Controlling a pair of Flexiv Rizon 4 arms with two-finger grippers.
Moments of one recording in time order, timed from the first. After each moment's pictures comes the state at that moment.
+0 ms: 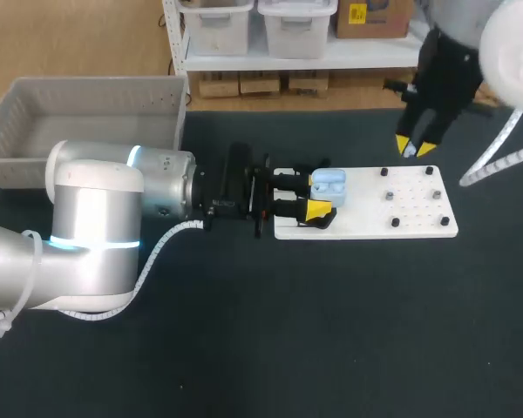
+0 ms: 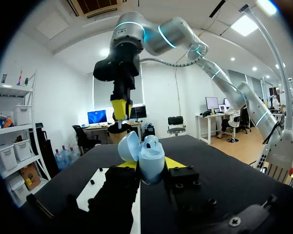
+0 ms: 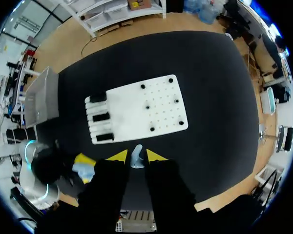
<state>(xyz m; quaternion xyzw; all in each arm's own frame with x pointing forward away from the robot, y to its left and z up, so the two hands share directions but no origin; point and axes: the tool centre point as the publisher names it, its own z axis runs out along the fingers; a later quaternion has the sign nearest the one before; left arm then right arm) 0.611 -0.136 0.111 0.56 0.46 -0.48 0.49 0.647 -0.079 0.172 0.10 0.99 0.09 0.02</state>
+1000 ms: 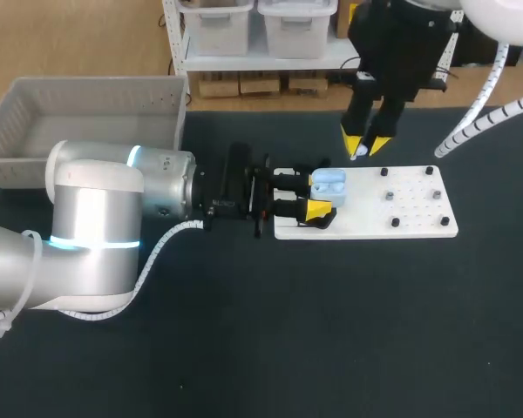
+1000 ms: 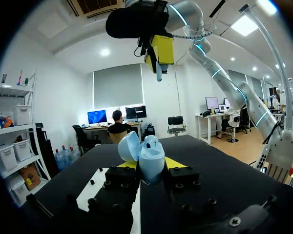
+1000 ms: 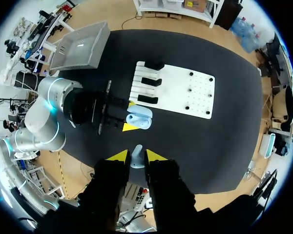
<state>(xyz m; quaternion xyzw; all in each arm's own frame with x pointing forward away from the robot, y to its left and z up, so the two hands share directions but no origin) 0.611 -0.136 0.111 0.56 0.46 -0.48 0.49 0.578 0.002 0.233 -0.09 0.99 0.11 -0.02</state>
